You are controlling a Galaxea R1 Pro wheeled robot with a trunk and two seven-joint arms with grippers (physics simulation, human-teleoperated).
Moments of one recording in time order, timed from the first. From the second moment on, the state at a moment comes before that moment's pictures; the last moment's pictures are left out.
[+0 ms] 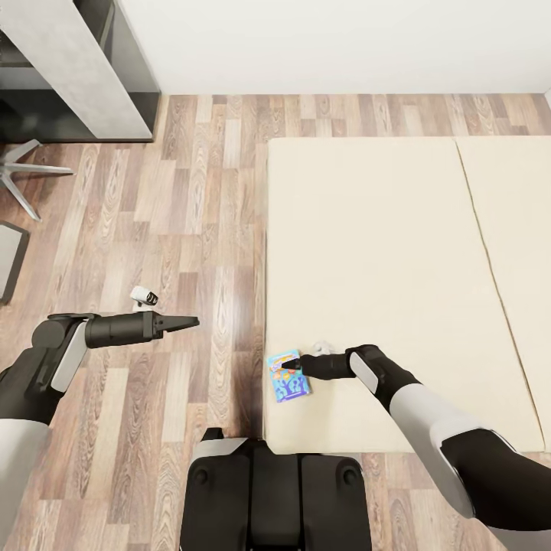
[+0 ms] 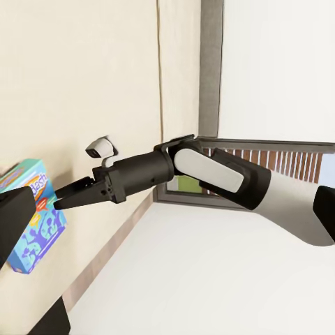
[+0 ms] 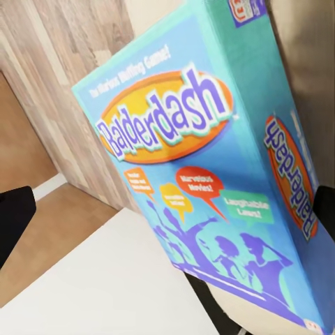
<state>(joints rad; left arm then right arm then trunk) -0.82 0.36 -0.01 -1.19 0.39 1.04 -1.31 -1.04 0.01 0.28 -0.32 -0.45 0.65 0.59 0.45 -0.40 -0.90</state>
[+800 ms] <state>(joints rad) -0.82 0.36 -0.01 -1.19 0.39 1.04 -1.31 -1.04 0.01 0.28 -0.32 -0.45 0.65 0.59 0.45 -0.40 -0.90</state>
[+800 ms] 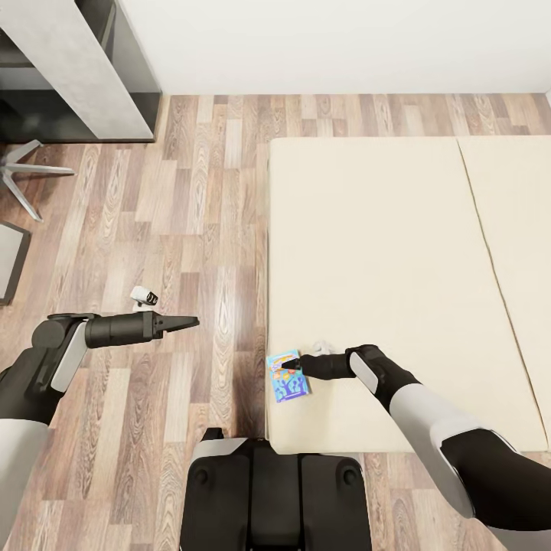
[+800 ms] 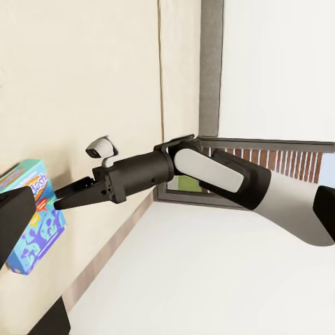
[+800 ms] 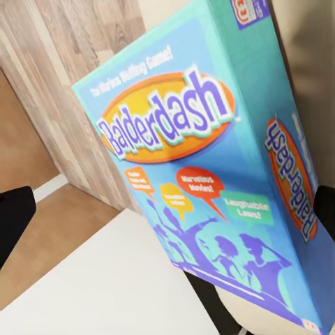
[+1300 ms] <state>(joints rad) -0.82 0.36 -0.01 -1.19 0.39 1.04 -1.31 -1.04 0.01 0.28 -0.32 -0.45 0.65 0.59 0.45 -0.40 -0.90</state>
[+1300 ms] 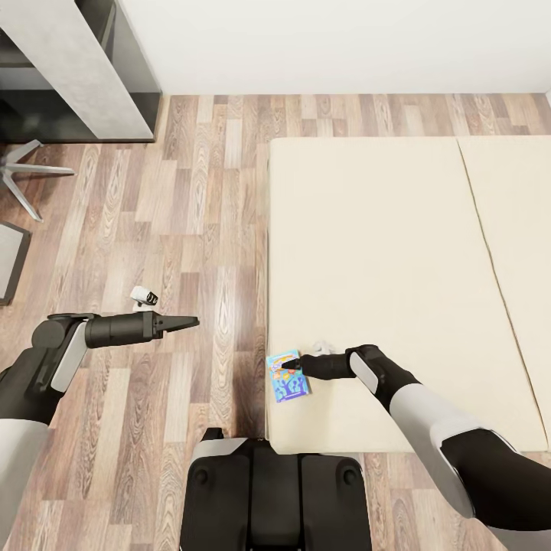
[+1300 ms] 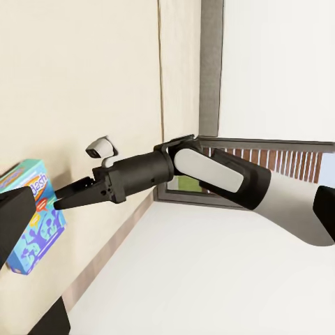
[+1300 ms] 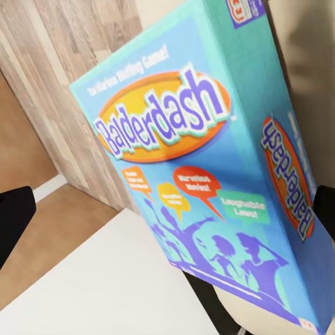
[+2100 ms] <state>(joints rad) -0.82 0.36 -0.01 -1.19 0.39 1.04 -1.31 -1.04 0.02 0.28 -0.32 -0.46 0.66 0.60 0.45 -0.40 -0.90</state>
